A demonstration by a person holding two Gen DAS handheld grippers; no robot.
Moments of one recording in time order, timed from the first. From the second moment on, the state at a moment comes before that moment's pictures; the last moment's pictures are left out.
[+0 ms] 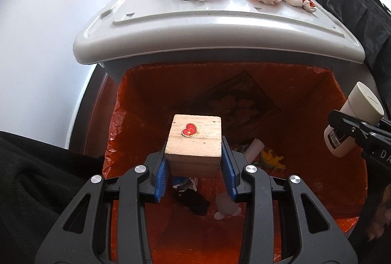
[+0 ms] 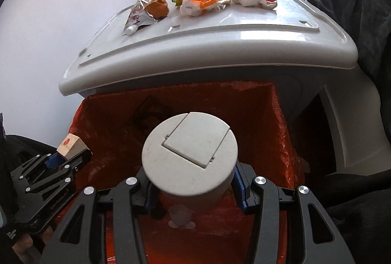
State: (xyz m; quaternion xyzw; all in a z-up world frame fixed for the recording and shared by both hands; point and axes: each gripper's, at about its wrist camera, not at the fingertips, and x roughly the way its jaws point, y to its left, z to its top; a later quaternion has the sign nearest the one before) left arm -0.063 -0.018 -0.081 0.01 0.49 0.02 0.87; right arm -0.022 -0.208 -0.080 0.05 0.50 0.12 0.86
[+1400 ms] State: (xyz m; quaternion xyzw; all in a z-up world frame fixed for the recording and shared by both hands) left arm -0.018 -0.024 -0.010 -0.02 0.43 0.00 0.90; right arm 0.065 -0.243 0.002 0.05 0.43 0.11 0.89
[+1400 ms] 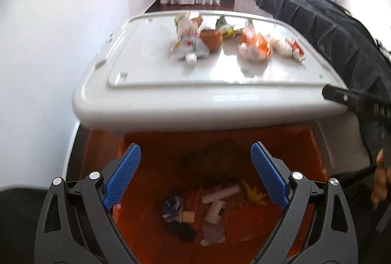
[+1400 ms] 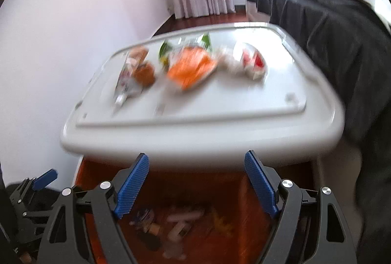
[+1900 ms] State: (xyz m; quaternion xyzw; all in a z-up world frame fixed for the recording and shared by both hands) left arm 0.039 -0.002 0.002 -0.03 0.42 0.02 0.91; right arm 0.270 -0.313 -0.025 0.12 0.49 0.05 0.86
